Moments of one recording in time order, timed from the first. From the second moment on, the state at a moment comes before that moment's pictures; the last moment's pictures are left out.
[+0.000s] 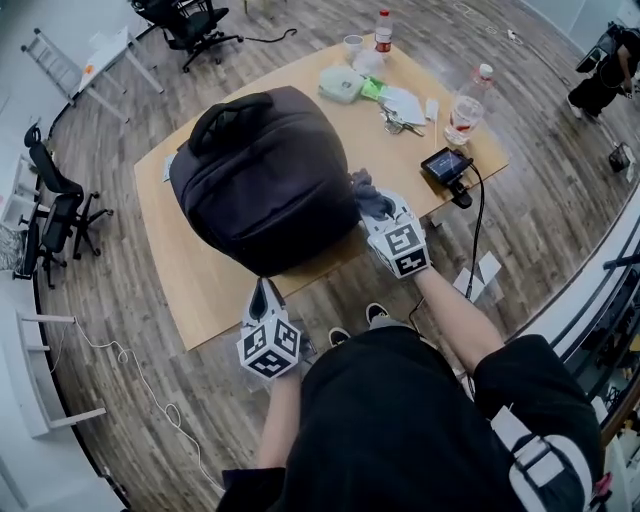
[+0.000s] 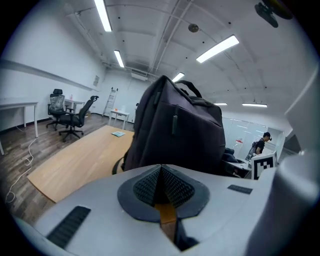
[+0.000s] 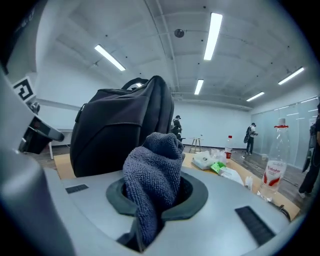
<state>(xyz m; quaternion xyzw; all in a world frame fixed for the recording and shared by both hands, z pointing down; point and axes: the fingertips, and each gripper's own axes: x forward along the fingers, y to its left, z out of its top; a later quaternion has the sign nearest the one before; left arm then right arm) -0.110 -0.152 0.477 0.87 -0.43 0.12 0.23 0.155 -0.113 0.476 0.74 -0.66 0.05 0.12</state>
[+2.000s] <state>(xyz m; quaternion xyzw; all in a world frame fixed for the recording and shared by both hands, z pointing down) -0.161 -0.178 0.504 0.80 -0.54 0.18 0.21 -0.095 -0.171 0.437 0.44 -0.74 -0.35 0.36</state>
